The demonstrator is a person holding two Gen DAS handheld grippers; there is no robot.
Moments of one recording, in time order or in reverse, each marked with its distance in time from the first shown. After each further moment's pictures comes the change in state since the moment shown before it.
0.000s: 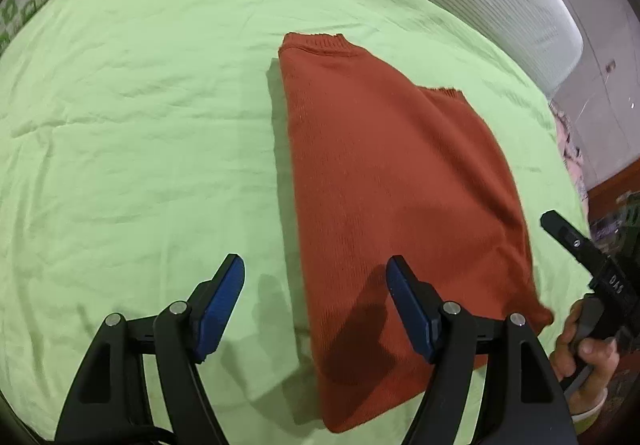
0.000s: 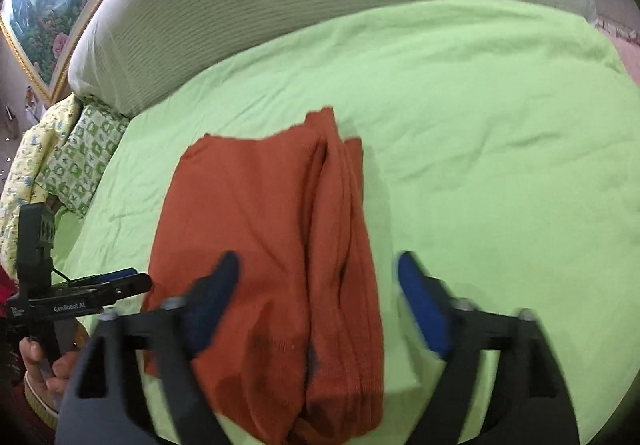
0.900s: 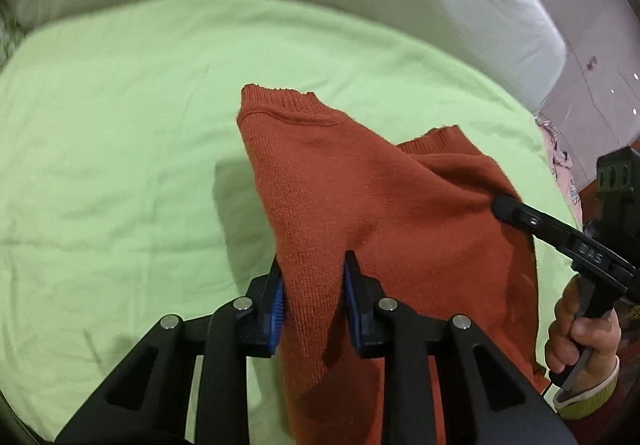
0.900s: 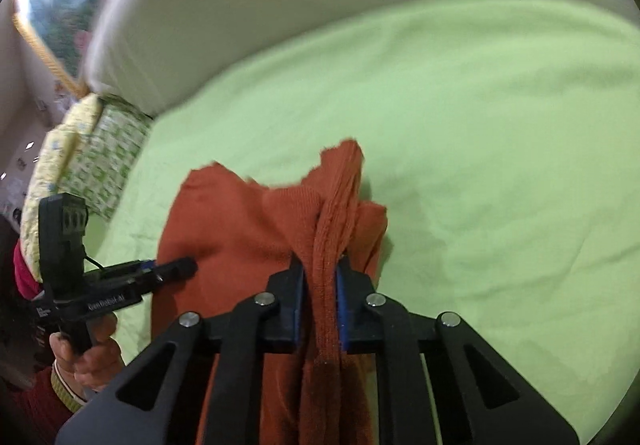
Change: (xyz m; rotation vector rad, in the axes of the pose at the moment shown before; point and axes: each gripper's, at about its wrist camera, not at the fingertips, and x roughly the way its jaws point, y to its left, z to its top) left arm 0.040 -0.041 0.077 0.116 -0.148 -0.022; right arm 0.056 -0.007 0.074 -0.064 0.042 0.198
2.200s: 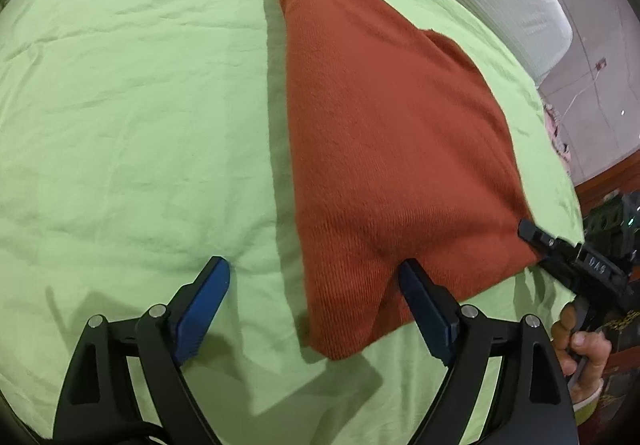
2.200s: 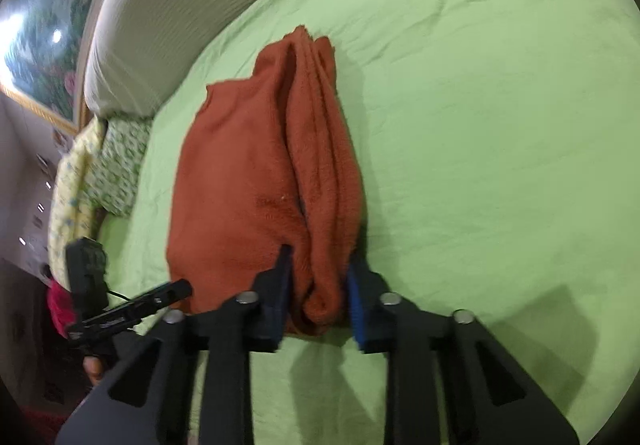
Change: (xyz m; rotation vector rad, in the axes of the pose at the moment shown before) left arm -0.010 -0.007 -0.125 -0.152 0.153 -0.042; right arm -0.049 -0.040 -0.149 0.311 0.064 0.069
